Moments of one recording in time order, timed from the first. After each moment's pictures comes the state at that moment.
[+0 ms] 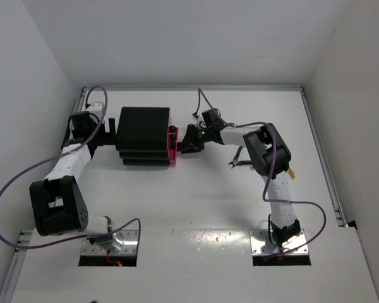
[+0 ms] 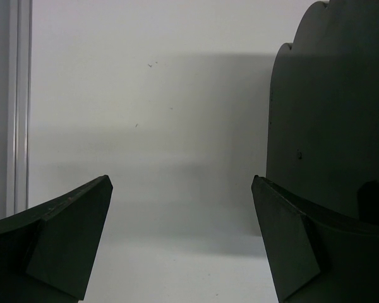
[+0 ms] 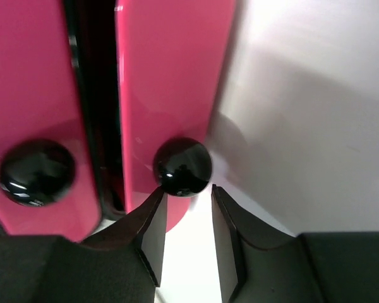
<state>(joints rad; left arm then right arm) 0.20 1.39 0.89 -0.13 0.07 0.13 0.47 2.24 1.40 -0.01 -0.67 0.68</state>
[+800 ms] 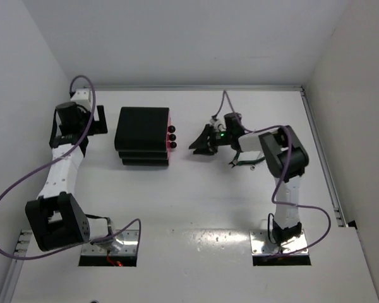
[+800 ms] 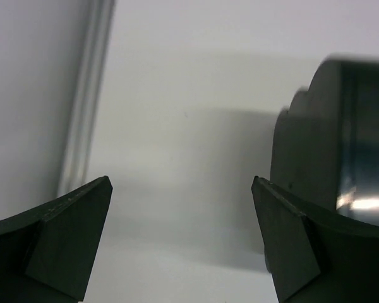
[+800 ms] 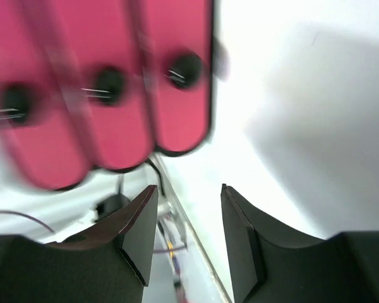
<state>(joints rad) 0.24 1.29 0.97 -0.20 0.06 0.11 0.37 2.14 1.10 0.34 -0.89 0.95</state>
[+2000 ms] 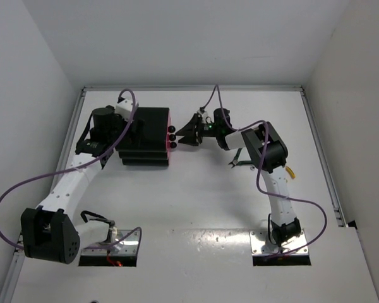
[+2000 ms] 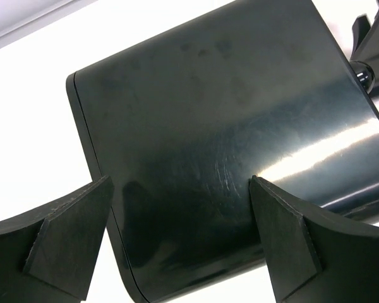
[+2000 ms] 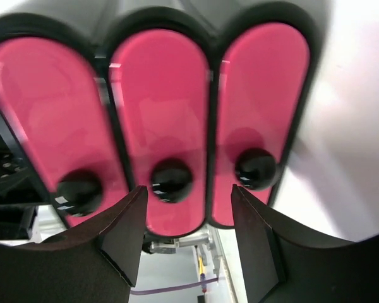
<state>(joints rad) -0.13 1.17 0.91 -0.20 0.13 0.24 0.39 2.37 1.33 0.77 -0.97 1.30</state>
